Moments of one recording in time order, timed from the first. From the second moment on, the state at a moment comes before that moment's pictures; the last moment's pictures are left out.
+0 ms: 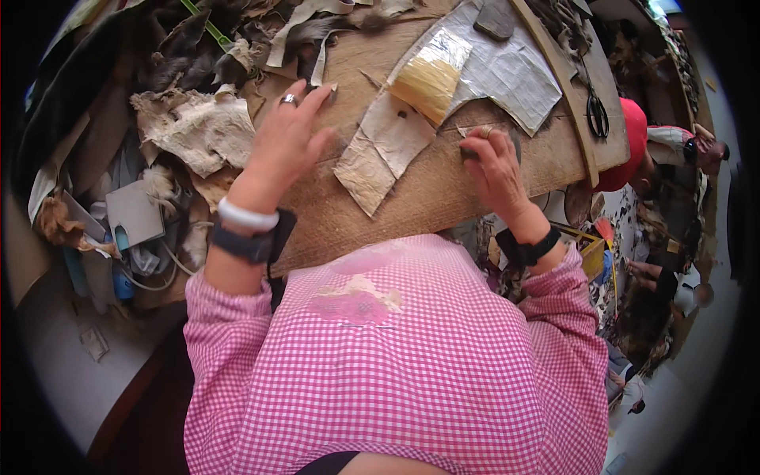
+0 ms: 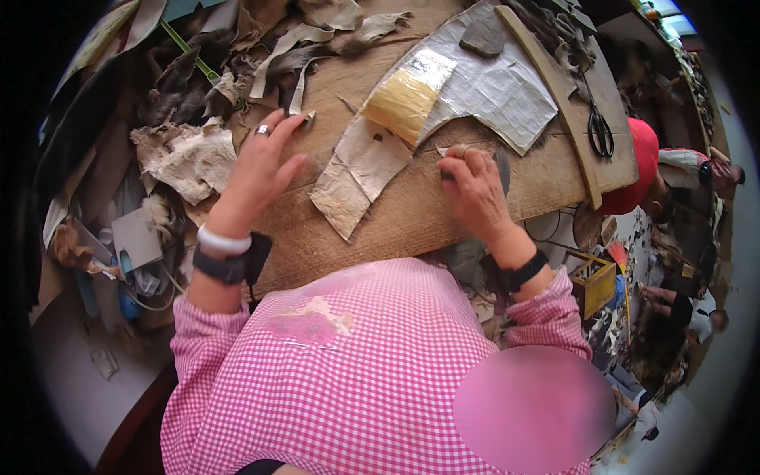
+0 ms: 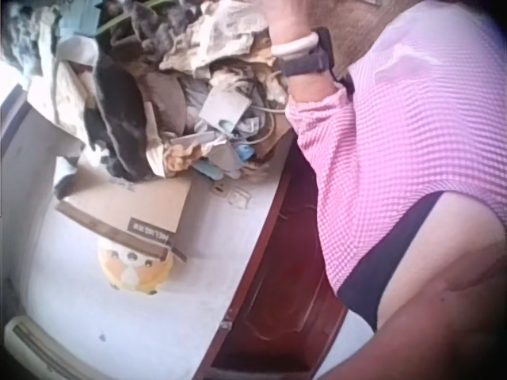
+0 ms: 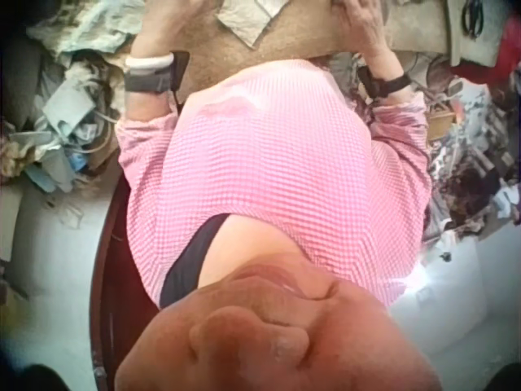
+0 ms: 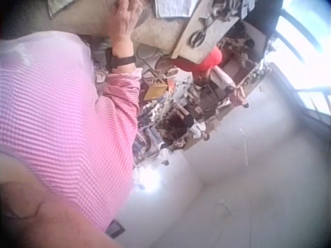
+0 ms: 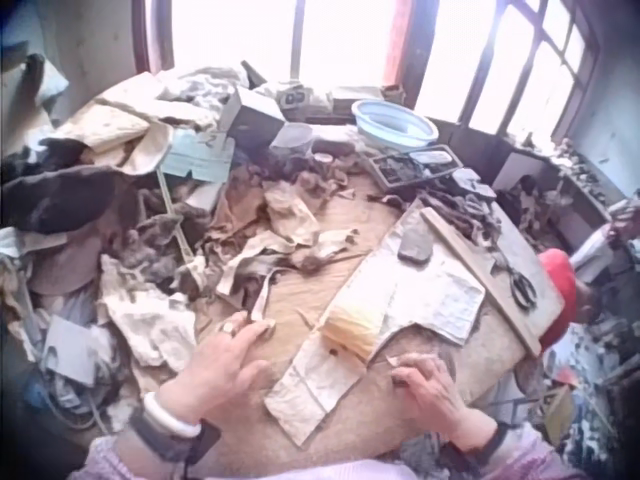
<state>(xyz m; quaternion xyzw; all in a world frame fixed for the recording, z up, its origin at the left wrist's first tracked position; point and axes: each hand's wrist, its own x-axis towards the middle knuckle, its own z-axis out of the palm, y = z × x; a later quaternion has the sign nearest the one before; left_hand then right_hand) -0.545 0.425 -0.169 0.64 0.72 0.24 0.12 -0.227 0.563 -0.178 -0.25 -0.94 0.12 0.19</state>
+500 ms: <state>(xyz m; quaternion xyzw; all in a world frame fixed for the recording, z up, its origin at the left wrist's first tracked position) -0.619 0.499 -0.219 0.54 0.79 0.29 -0.04 -0.246 0.515 -0.160 -0.28 -0.92 0.23 0.16</state>
